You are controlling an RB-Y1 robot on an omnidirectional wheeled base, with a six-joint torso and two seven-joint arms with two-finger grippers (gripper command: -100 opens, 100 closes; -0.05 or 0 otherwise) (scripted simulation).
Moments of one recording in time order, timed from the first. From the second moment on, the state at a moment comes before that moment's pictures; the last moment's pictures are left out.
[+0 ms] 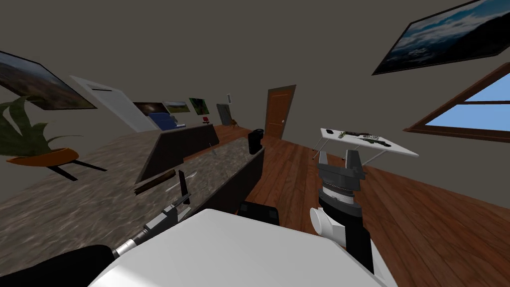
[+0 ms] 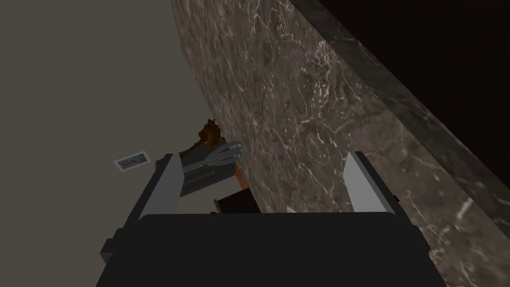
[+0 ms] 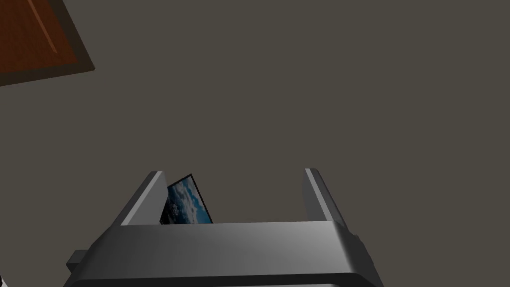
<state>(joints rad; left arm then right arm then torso) 1.45 0.85 0.16 -2.07 0.23 -0.56 0.34 0.52 -0.04 -0.04 -2.30 0.00 -0.60 -0.14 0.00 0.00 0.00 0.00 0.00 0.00</state>
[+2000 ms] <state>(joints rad) 1.97 1.24 0.15 -1.84 0.51 -0.41 0.36 0.52 -0.04 -0.04 -2.30 0.00 -0.60 -0.14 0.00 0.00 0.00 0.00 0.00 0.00</state>
